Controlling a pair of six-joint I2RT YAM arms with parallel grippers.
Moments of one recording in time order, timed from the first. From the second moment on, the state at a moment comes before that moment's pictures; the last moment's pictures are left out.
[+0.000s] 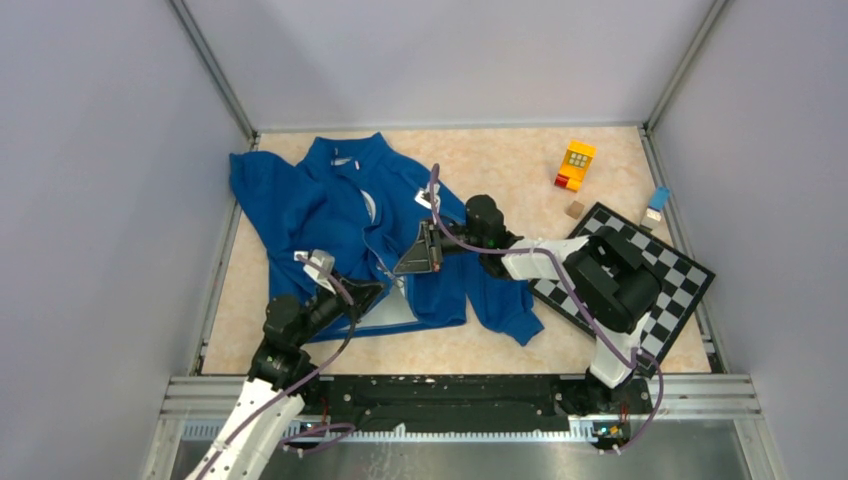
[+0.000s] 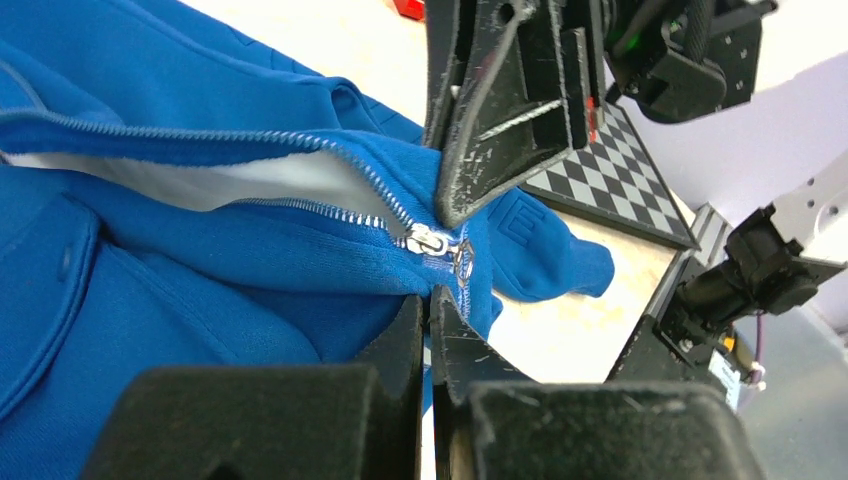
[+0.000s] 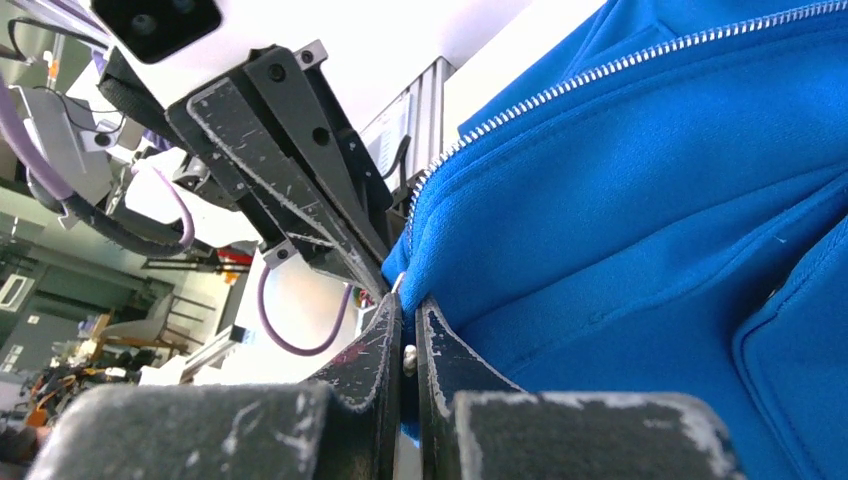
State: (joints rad) left arm -0.32 0.26 0.12 0.14 0.53 -0.46; right arm 0.75 1.83 0.97 0.78 -0.95 0.75
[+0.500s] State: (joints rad) left arm -0.33 0.30 0.10 0.22 0.46 -0.70; right arm 0.76 1.83 0.94 0.96 -0.92 0.81
